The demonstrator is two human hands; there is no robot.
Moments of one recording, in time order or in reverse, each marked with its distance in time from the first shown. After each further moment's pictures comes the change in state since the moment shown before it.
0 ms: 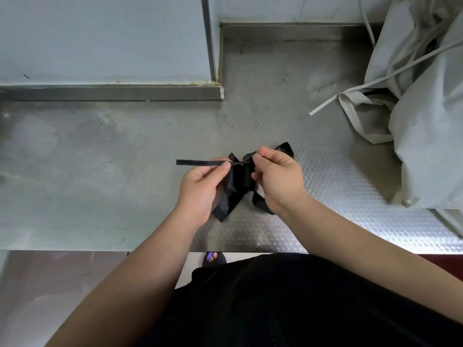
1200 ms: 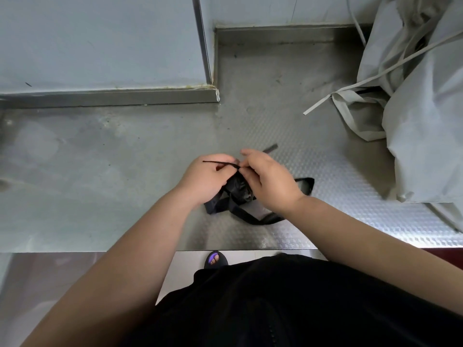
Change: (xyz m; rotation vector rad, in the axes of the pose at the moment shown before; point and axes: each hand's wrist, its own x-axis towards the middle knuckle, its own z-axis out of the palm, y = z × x) left_hand 0.003 0.031 0.011 0.804 -0.230 0.070; right_hand 0.006 0.009 -0.026 -1.121 -0.360 -0.887
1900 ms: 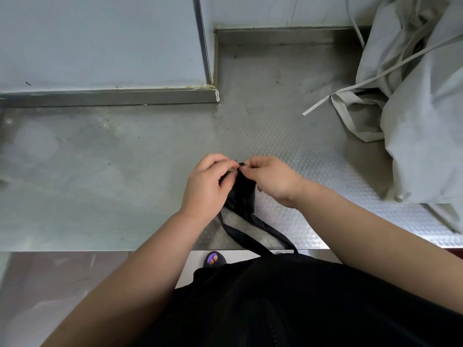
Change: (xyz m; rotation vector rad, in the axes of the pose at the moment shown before) left_hand -0.010 -0.031 0.016 0.351 0.351 0.554; right_hand 0.013 -0.018 -0.020 0.528 -0.302 0.577
